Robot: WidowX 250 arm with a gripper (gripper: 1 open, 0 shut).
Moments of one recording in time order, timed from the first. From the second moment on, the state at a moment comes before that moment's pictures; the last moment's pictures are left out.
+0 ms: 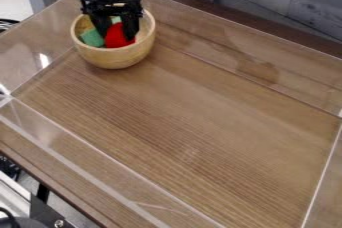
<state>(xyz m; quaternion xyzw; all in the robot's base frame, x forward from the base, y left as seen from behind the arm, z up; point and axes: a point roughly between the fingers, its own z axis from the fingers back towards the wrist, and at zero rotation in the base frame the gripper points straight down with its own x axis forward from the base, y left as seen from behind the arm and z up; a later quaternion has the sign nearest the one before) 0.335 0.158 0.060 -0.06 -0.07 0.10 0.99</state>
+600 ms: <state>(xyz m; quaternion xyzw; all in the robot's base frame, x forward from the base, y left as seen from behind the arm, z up) 0.329 0.155 0.128 -0.08 -0.14 0.12 0.98</state>
